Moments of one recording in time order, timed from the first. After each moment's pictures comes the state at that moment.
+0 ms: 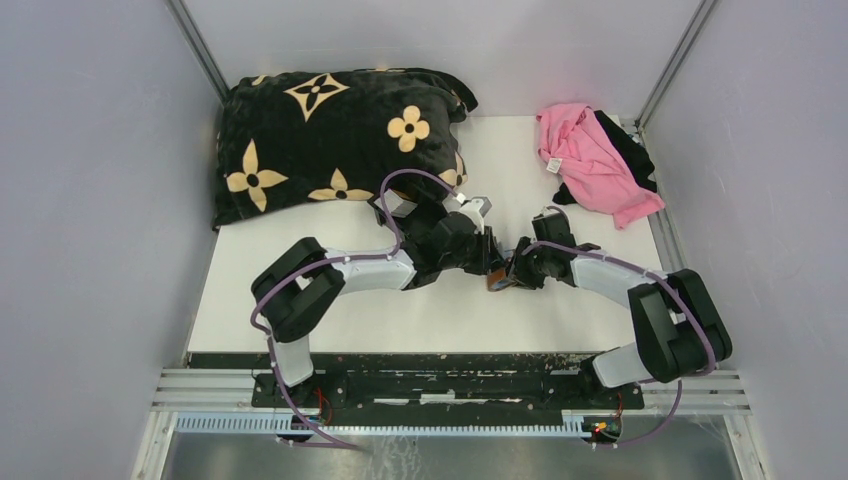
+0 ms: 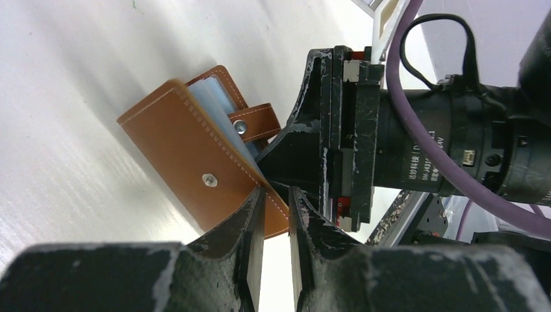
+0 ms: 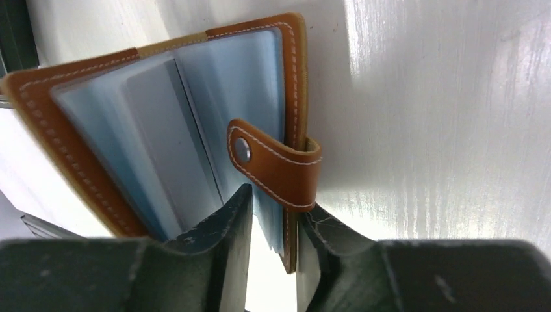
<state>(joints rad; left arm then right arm) -0.94 1.83 1.06 0.27 0.12 -0.70 0.33 1.45 0.62 -0.20 -0.23 0.73</state>
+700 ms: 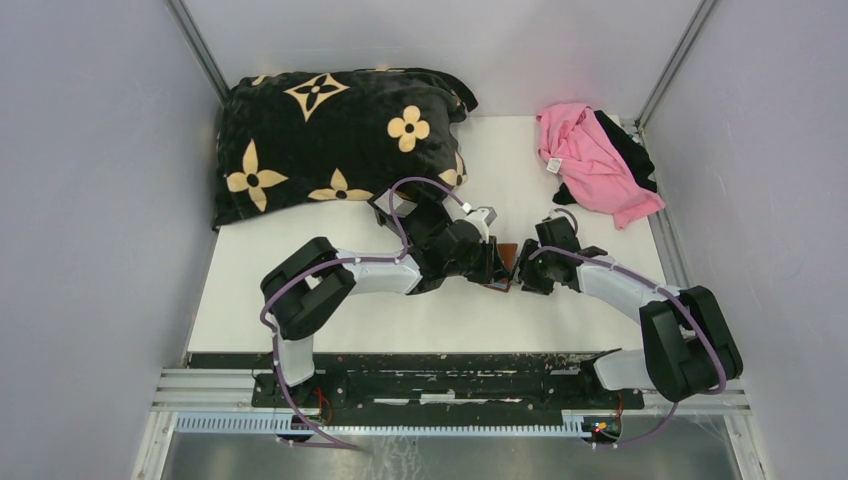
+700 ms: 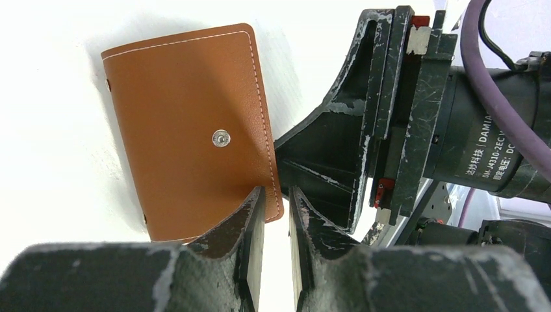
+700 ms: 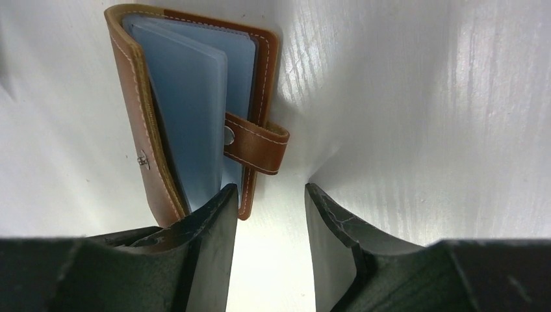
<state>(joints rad) -0.97 1.88 1.06 0.29 0.14 -0.72 0.34 1.35 0.60 -0.31 -0.10 0.71</state>
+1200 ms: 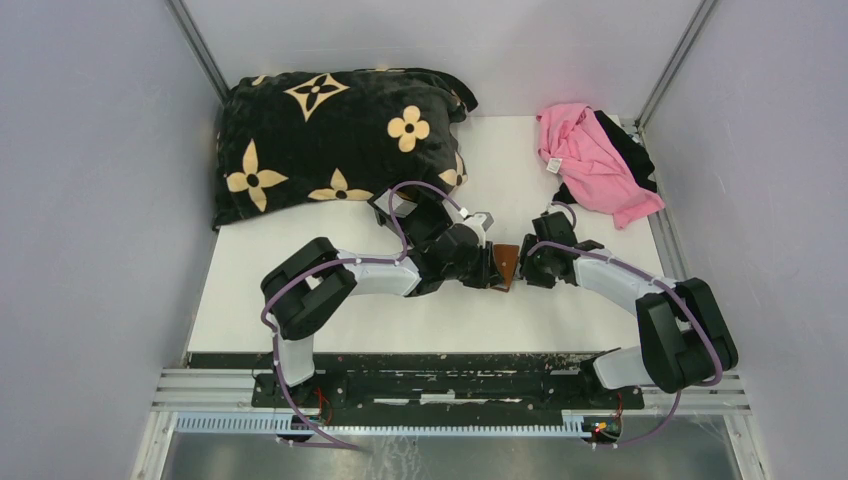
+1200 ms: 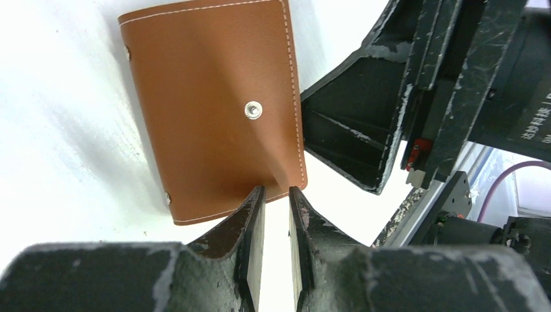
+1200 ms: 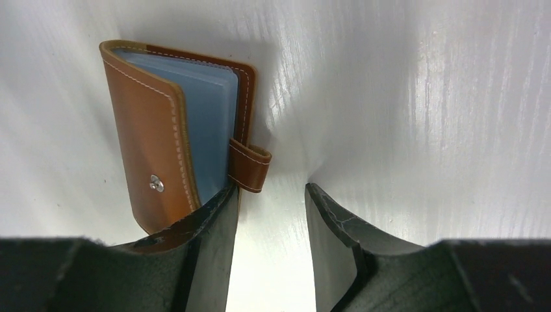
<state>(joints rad) -0.97 1.88 1.03 0.26 0.13 -0.72 0.34 1.39 0.65 -0.33 -0.01 0.63</state>
